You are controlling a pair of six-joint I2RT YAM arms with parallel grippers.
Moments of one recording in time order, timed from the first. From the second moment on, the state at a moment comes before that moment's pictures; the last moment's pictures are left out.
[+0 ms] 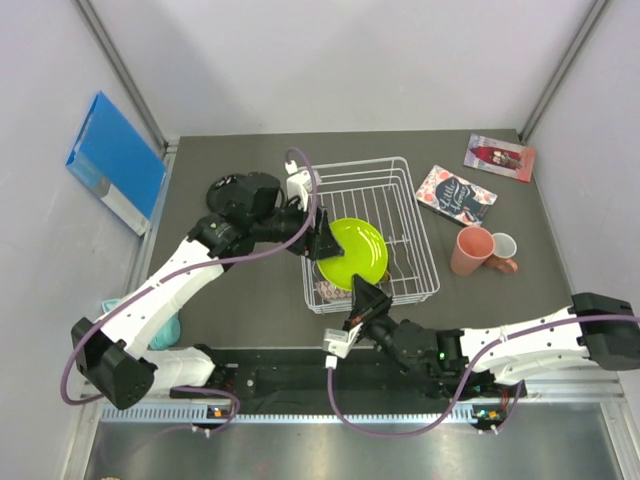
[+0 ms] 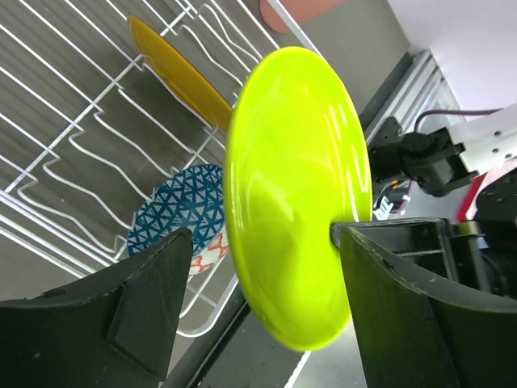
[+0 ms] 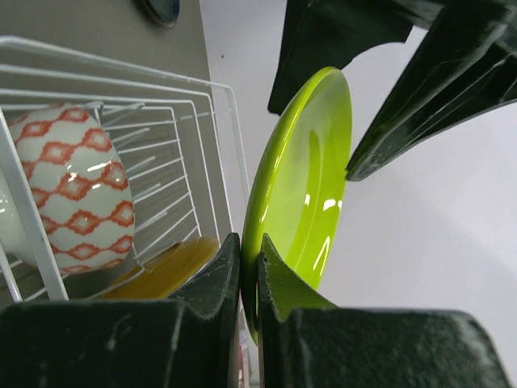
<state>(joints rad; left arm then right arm) -0.61 1.24 1.20 -0.54 0.52 -0.37 1.56 1.07 0.41 0.61 0.84 -1.31</state>
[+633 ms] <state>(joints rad) -0.66 1.22 1.19 -0.53 0.31 -0.39 1.58 1.07 0.48 0.59 0.88 -1.18</state>
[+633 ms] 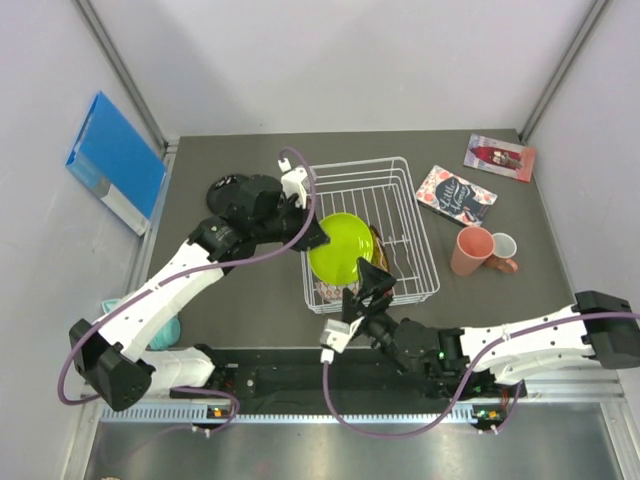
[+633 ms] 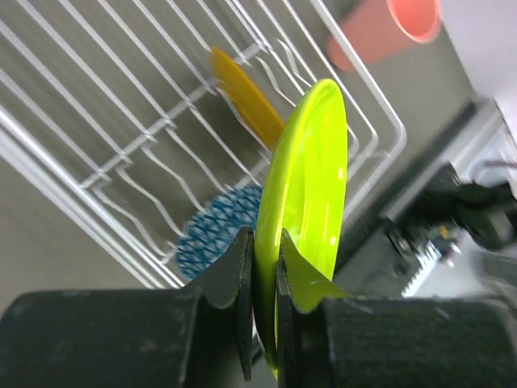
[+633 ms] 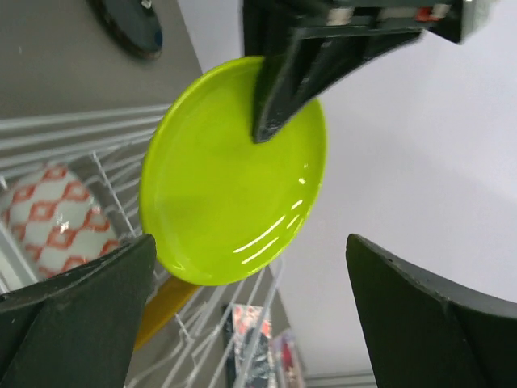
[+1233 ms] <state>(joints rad) 0.01 1.36 1.21 -0.29 0.11 -0.70 1.59 0.59 0.80 0.37 1.05 -0.35</state>
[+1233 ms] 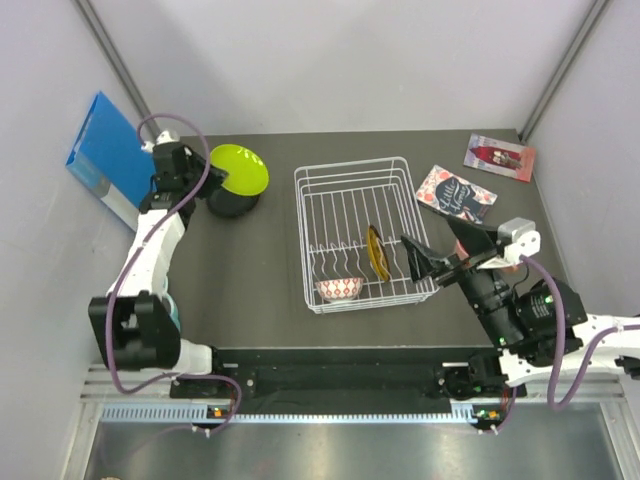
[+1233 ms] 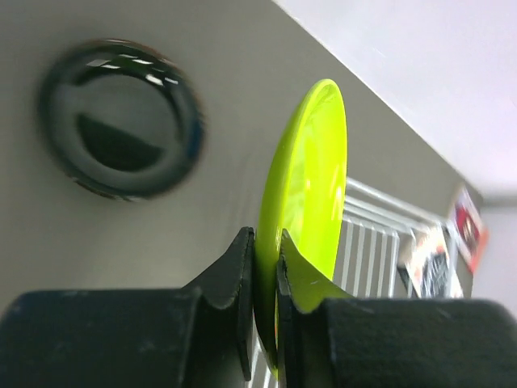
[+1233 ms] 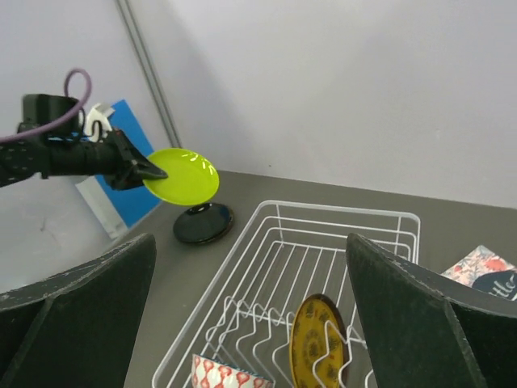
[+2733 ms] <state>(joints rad) 0.22 1.99 1.30 -0.07 0.35 -0.81 1.54 0.73 0.75 0.16 1.02 -0.18</state>
